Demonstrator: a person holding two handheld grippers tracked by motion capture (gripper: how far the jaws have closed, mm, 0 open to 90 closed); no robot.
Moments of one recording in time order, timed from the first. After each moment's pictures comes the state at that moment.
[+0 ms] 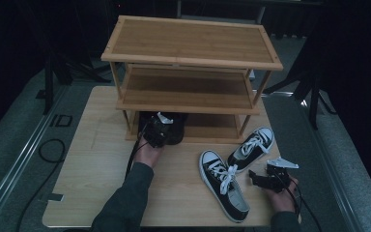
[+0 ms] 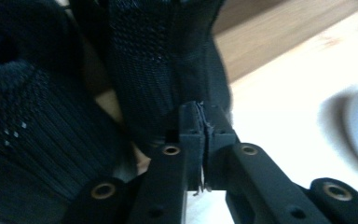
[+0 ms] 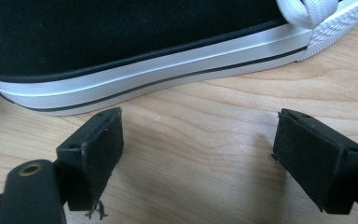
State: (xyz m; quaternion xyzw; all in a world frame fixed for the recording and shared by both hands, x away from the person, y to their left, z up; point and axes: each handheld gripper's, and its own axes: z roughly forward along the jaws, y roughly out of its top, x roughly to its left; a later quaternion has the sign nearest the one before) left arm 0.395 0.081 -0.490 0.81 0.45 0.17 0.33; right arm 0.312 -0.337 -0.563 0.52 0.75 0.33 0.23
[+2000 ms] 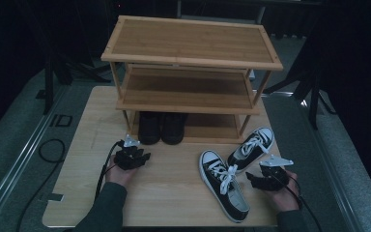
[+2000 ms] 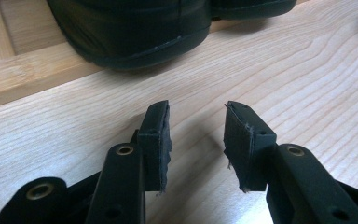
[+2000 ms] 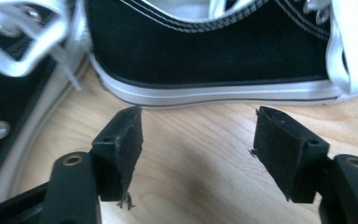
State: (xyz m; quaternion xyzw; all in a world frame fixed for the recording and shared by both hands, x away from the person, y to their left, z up) left arm 0.350 0.172 -0.559 0.78 0.48 0.14 0.37; right arm 0.298 -0.313 -0.522 0.43 0.83 0.29 0.22
